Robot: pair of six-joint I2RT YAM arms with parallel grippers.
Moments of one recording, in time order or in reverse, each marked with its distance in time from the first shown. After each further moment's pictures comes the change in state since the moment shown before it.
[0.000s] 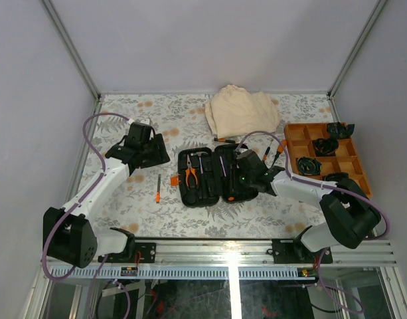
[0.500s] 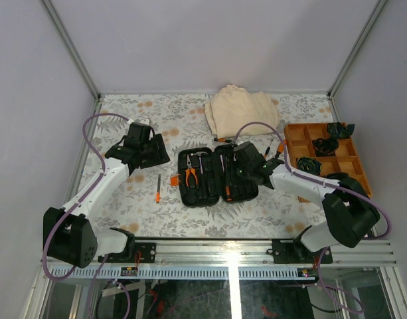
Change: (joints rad) left arm 0.007 0.000 -0.004 0.002 0.009 0.000; right arm -0.001 0.010 0.110 -0.090 0.008 -0.052
